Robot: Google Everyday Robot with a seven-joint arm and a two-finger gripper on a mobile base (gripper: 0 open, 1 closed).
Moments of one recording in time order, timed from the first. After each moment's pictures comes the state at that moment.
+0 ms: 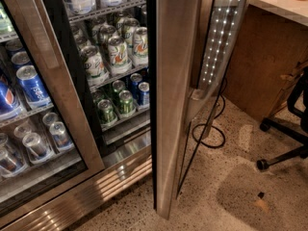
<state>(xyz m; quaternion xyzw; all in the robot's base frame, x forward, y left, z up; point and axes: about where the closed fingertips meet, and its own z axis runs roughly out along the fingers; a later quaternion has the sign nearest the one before) 0.316 -0.256 1.266 -0.39 0.51 0.06 0.76</state>
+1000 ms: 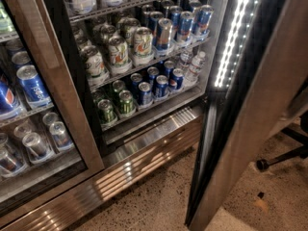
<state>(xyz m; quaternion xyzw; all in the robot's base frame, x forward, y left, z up) 0.296 -0.286 1.350 -0.36 0.48 -0.07 0.80</state>
